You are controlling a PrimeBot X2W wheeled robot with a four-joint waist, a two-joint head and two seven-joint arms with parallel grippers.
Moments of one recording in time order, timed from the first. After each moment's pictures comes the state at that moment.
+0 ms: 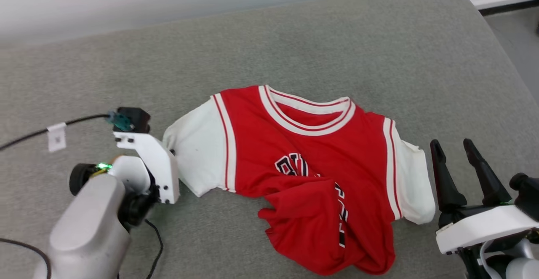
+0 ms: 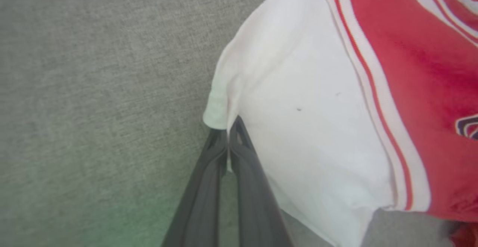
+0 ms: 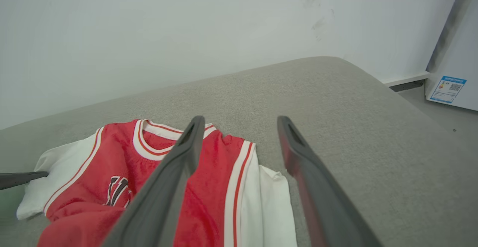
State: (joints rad) left arm -0.58 0.41 -0.47 0.54 -0.69 0.03 0.48; right arm -0.03 -0.05 -0.05 -0.12 0.28 0.13 0.03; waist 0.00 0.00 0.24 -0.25
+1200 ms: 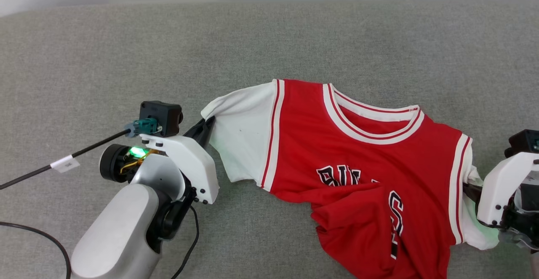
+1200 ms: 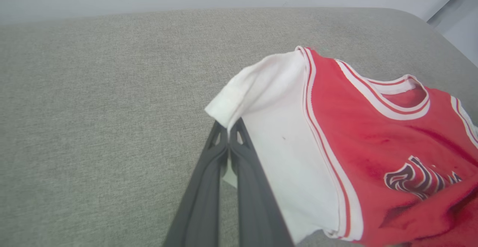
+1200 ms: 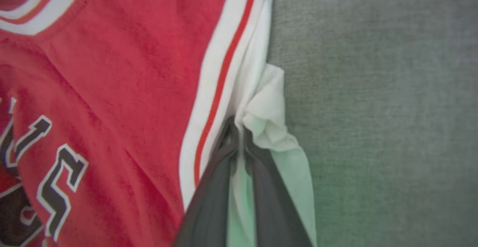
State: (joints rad) left arm -0.47 0.37 -0.50 0.12 -0.61 0.14 0.28; right arm -0.32 -0.32 -0.05 0.37 0.55 0.13 0.81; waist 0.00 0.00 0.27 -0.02
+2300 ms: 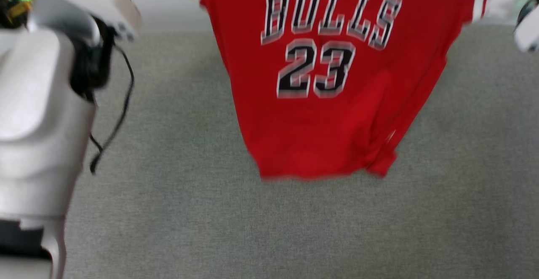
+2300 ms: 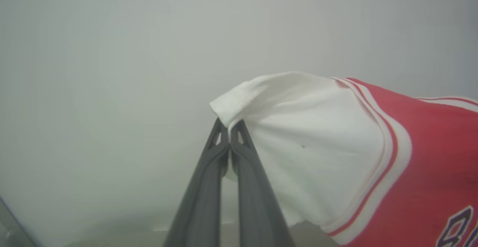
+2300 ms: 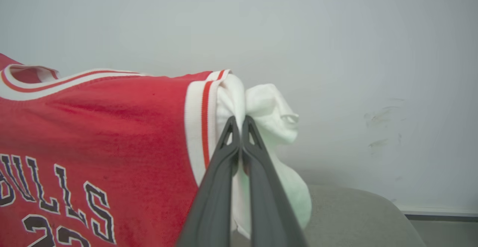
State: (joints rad) left arm -1.01 0.40 -0.36 0.47 -0.56 0.10 0.03; right arm -0.89 -0.32 -0.02 0.38 0.38 0.13 0.32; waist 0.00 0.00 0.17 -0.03
